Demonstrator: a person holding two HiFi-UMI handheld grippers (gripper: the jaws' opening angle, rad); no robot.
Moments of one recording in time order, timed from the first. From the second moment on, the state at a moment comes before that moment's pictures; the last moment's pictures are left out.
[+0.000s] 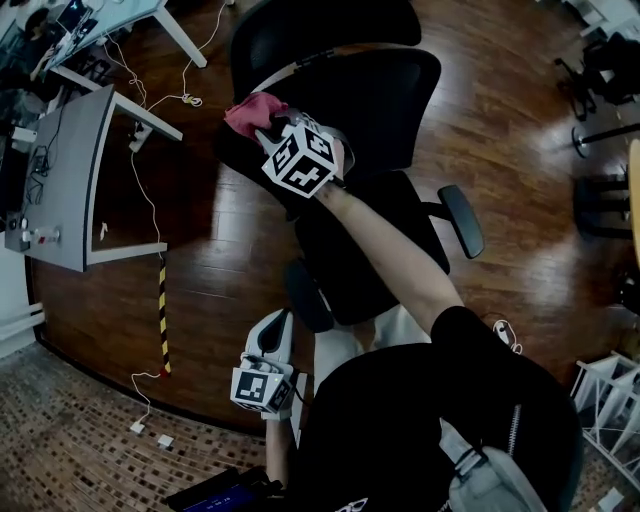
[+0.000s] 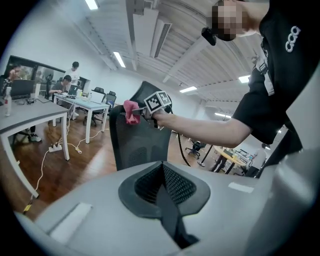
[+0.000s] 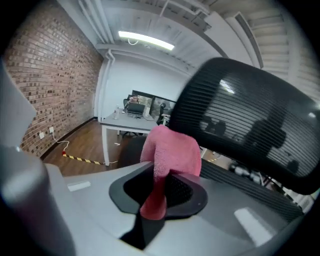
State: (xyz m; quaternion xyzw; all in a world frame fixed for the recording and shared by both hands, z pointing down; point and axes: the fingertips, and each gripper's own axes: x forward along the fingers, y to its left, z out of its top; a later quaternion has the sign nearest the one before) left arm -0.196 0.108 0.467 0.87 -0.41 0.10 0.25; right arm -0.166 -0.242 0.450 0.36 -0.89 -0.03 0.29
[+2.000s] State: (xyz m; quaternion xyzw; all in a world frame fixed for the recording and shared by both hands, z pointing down) left arm -0.205 0.117 0.421 0.86 -0.46 0.08 0.22; right arm -0.220 -0.113 0.506 0.20 -0.92 -0.01 0.34
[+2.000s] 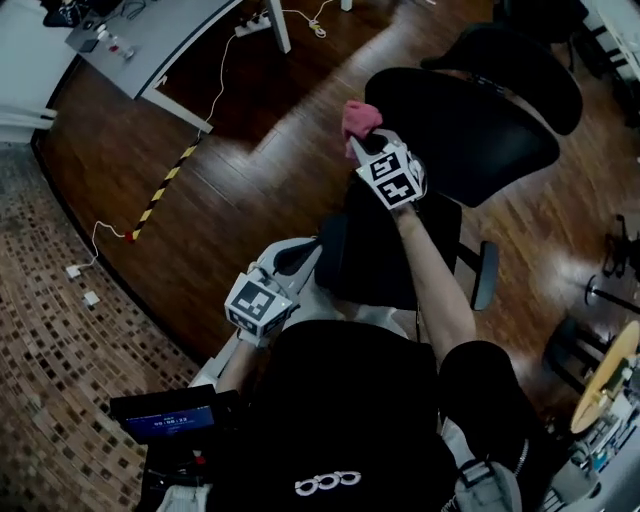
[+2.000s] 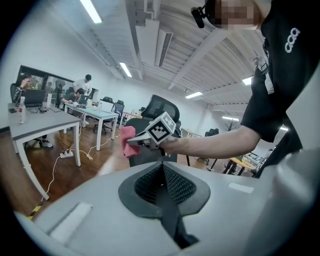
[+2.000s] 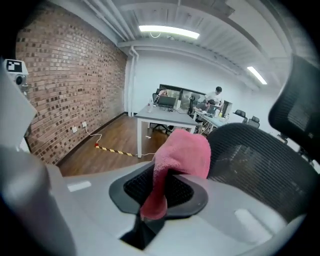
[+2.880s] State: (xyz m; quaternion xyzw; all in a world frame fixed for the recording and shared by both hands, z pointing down) left arm -0.042 0.041 0.422 0.93 -0.32 0.12 0.16; right arm 0.045 0.015 0.449 0.34 -0.89 0.07 0.28
